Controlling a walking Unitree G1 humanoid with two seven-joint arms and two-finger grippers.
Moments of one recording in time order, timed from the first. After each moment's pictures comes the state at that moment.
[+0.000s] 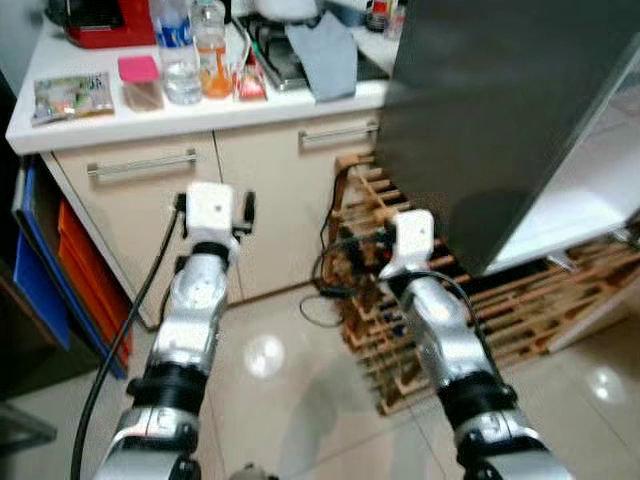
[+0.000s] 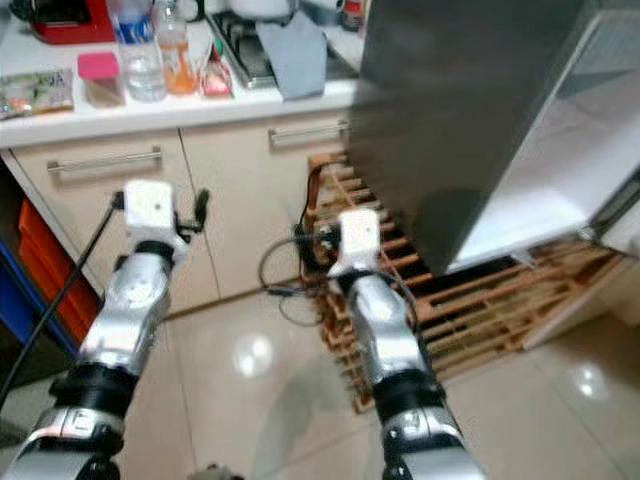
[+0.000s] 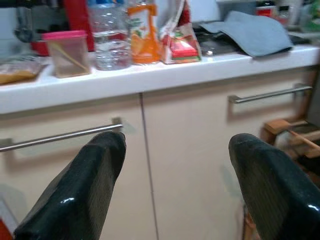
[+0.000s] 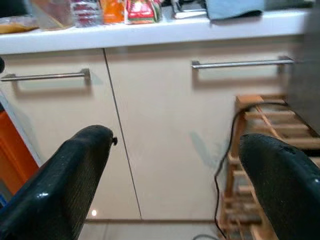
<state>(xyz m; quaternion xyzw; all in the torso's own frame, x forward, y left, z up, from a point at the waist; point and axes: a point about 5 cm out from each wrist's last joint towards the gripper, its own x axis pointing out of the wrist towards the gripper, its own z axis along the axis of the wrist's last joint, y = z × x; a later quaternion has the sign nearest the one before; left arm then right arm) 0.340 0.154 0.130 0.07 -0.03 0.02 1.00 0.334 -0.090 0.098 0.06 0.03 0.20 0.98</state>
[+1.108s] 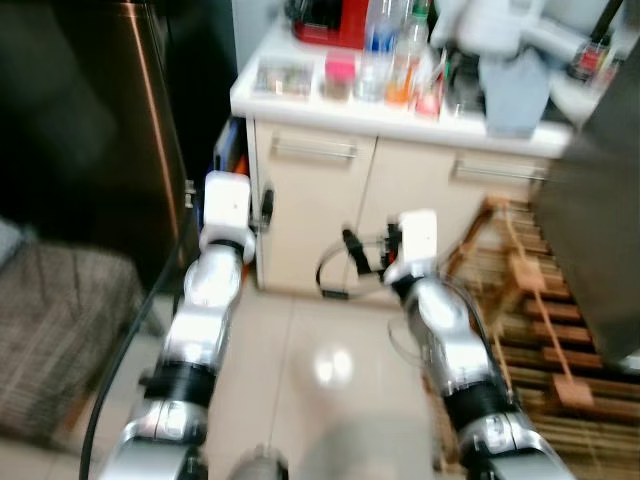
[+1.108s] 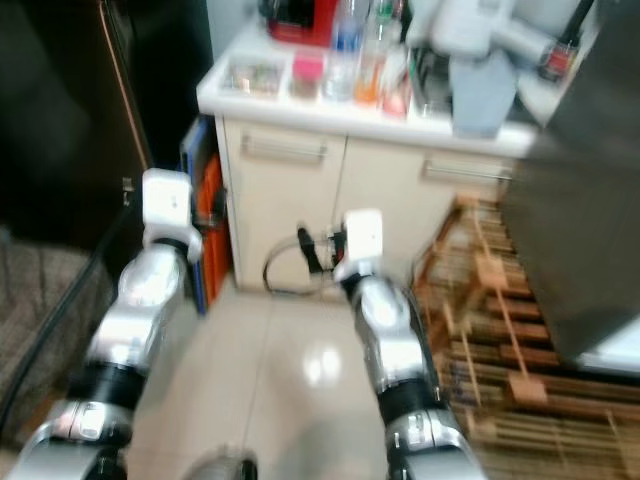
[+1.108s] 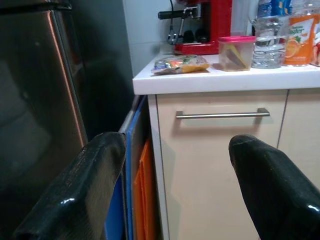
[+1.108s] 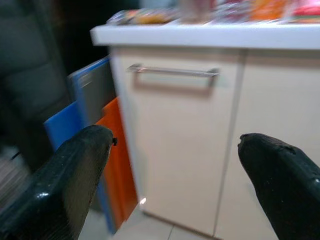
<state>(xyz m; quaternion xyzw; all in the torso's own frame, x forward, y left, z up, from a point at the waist) 0.346 0.138 0.141 0.08 -0.05 -0.03 1.00 0.331 -0.115 0.093 0.06 0.02 0.12 0.99</state>
